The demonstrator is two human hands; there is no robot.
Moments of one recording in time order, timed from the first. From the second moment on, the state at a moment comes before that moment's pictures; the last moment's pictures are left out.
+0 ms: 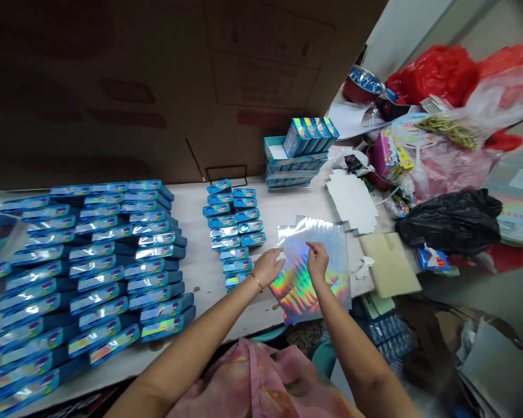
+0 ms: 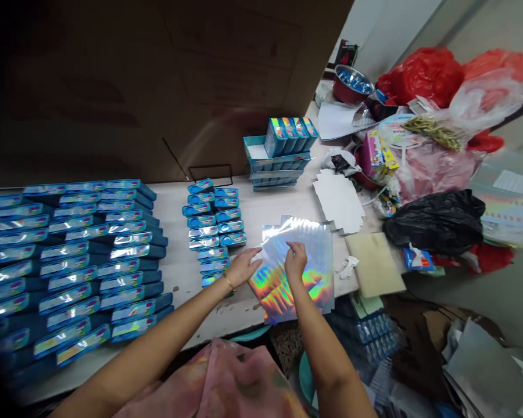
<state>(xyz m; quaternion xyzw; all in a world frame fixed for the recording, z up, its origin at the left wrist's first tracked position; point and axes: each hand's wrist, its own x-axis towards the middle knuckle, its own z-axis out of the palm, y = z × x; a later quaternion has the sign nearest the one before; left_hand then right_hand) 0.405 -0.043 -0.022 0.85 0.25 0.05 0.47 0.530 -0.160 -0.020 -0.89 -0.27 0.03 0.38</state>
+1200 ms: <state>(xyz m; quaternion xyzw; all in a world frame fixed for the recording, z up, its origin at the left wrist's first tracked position) 0.369 -0.039 0.006 0.44 0.46 0.23 0.74 0.508 -0.110 0.064 -0.79 -0.40 0.33 0.33</state>
